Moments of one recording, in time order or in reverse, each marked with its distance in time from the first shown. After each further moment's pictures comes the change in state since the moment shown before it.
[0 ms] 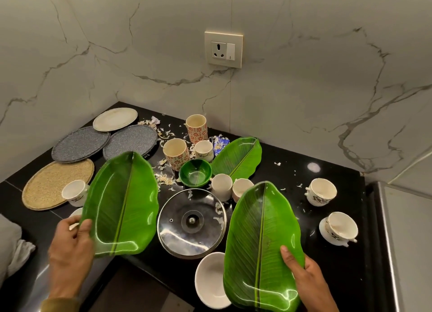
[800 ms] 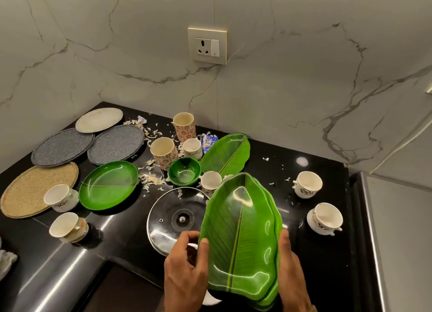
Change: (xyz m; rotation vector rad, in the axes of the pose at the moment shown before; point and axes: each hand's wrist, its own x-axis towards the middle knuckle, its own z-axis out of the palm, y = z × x) left_hand -0.166 0.090 0.097 -0.222 -0.362 0.219; right_hand -0.011 0.000 0.022 0.092 0.040 -0.061
